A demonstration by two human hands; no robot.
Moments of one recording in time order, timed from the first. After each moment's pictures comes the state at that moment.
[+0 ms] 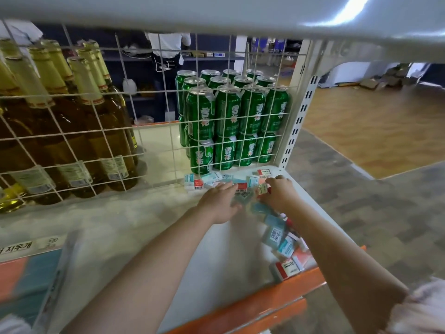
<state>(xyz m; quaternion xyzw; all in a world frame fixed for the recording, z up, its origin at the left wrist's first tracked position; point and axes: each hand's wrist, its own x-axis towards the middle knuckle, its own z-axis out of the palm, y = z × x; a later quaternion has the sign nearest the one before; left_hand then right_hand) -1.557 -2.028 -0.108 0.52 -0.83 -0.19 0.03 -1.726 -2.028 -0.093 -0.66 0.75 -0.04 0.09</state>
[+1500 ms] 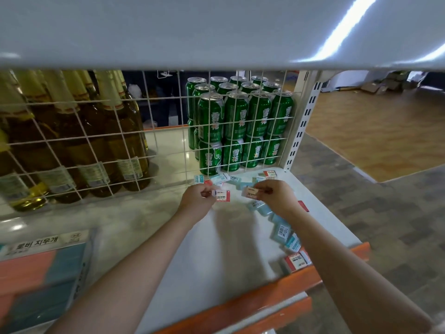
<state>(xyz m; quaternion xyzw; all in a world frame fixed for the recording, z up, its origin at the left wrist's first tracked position) -1.500 -2.013 -0.113 0.59 -0.59 -0.39 0.38 -1.693 -1.997 -0.087 -0.62 0.69 -0.29 0.23</state>
